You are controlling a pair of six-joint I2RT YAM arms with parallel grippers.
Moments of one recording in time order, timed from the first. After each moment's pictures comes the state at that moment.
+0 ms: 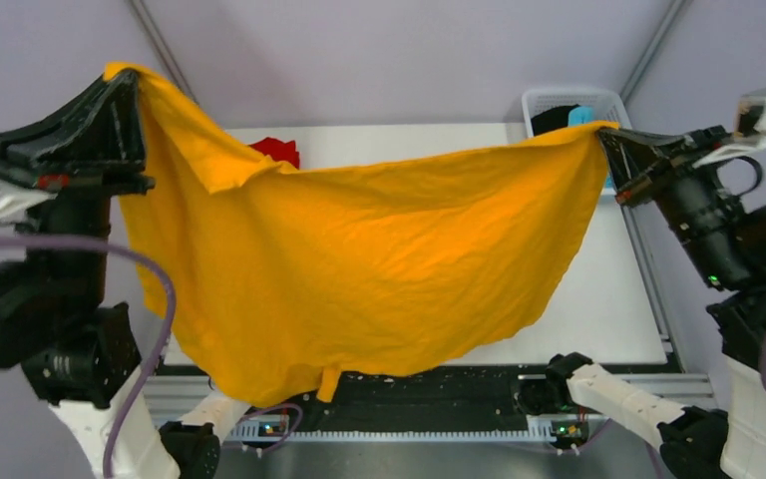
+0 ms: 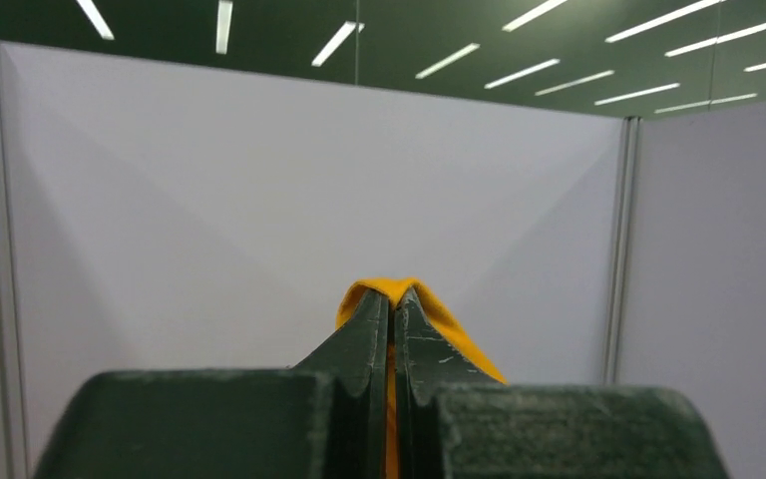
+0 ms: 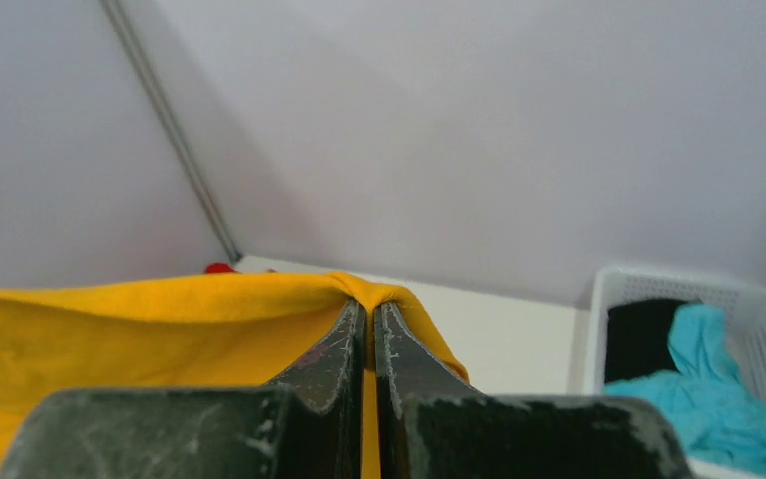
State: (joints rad) left arm -0.06 0.93 2.01 -0.25 0.21 -0.26; right arm 0.49 0.90 1.91 -0.74 0.06 0.12
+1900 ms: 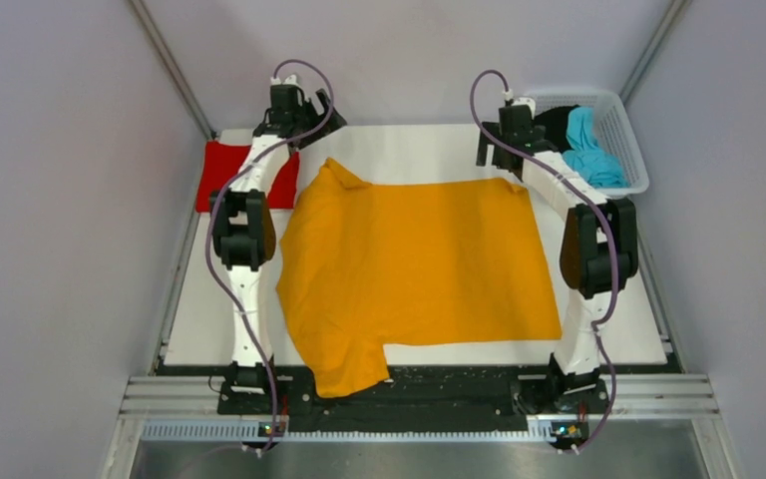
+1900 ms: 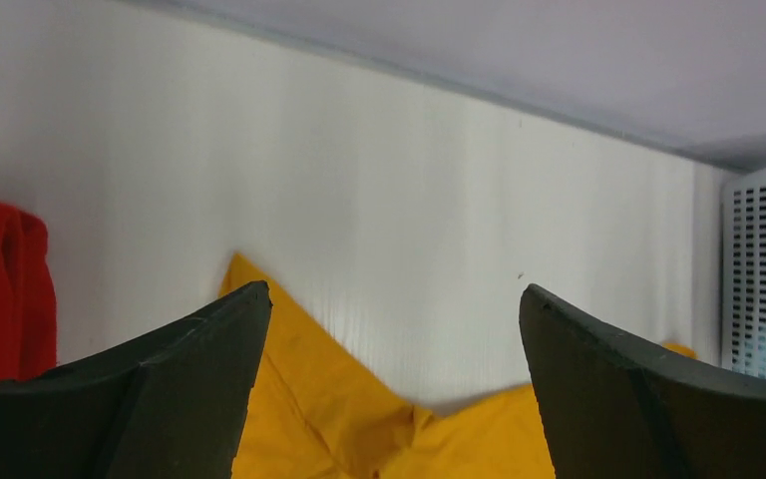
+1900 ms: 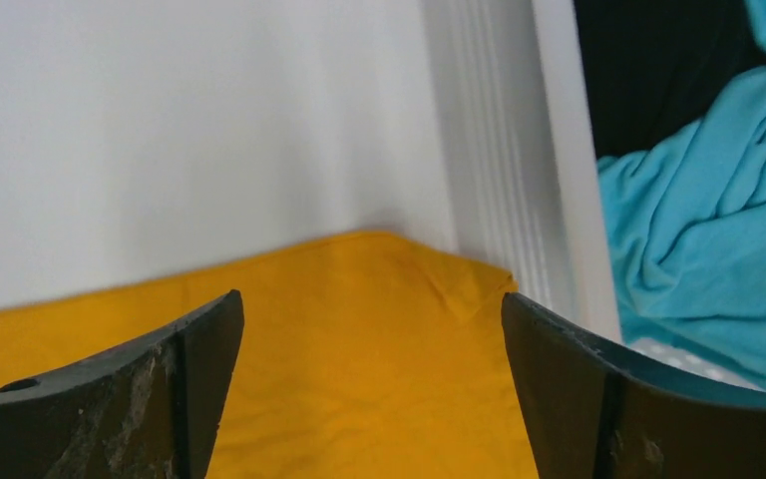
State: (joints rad) left arm -0.08 2.40 2.20 -0.28 0.24 -0.53; right arm 0.21 2.00 1.65 -0.32 0.33 0.20
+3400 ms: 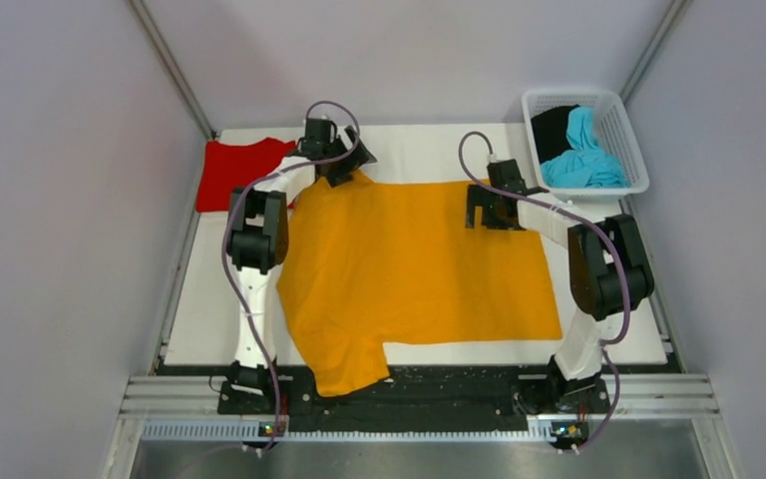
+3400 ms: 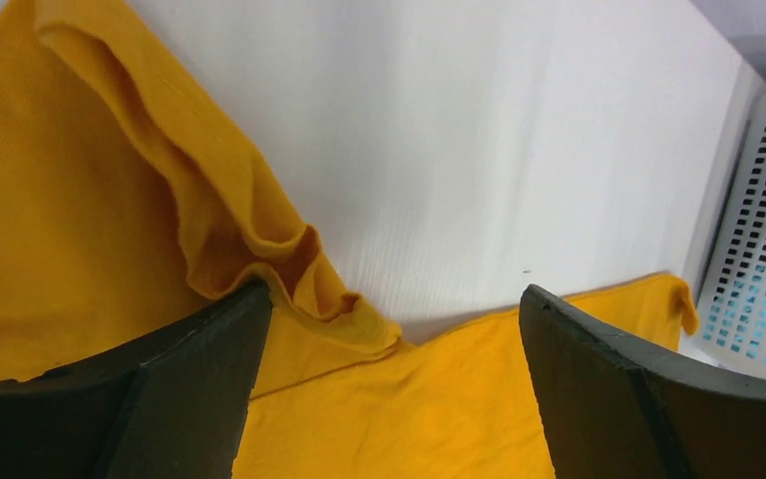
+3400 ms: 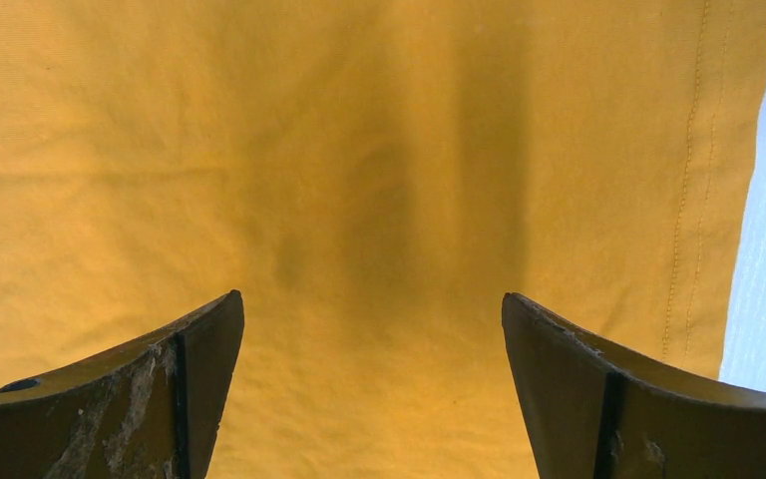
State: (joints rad) left arm -0.19 2.33 1.83 -0.21 0.28 -0.72; right arm 0.29 1.80 1.15 -0.31 0.12 0.28
